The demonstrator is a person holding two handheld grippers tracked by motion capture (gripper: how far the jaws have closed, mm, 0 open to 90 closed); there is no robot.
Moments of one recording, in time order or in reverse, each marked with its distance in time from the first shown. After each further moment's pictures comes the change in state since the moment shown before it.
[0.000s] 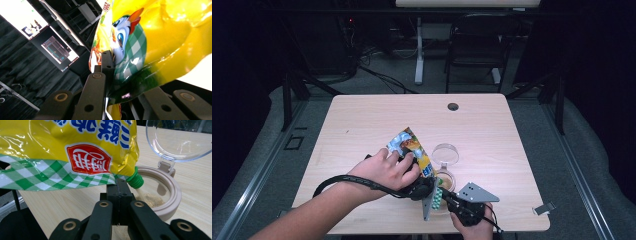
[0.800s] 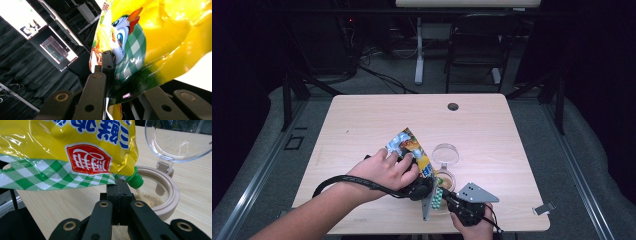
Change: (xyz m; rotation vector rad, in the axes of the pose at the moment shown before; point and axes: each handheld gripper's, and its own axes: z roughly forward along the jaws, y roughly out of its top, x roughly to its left) left arm -0.001 -0.001 0.000 0.003 -0.018 -0.005; right arm 0.000 0.000 0.000 0.001 -0.009 -0.008
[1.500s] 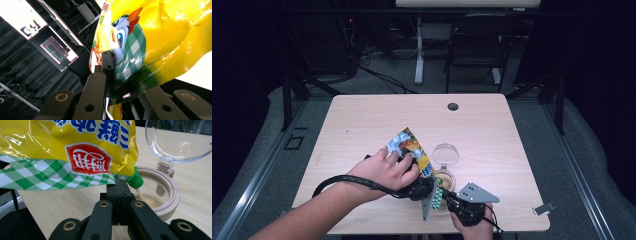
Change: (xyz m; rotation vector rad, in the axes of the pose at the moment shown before) left arm 0.001 0.000 -0.001 0.002 0.001 0.005; right arm 0.000 0.000 0.000 -0.003 0.002 0.001
